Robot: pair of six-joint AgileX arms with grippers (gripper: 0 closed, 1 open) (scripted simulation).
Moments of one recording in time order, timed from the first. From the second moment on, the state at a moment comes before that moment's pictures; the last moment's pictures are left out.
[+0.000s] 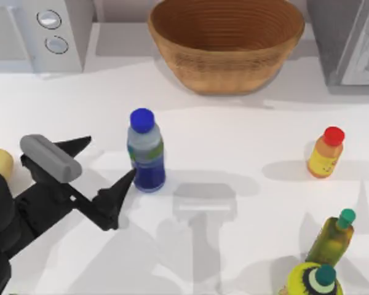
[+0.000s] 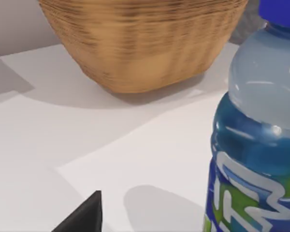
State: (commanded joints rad) left arm -0.25 1.94 0.20 1.59 0.49 0.06; right arm 0.00 0.00 0.00 0.00 0.00 0.00
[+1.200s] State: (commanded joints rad) left arm -0.32 2.18 0.34 1.72 0.51 0.06; right arm 0.00 0.00 0.00 0.00 0.00 0.00
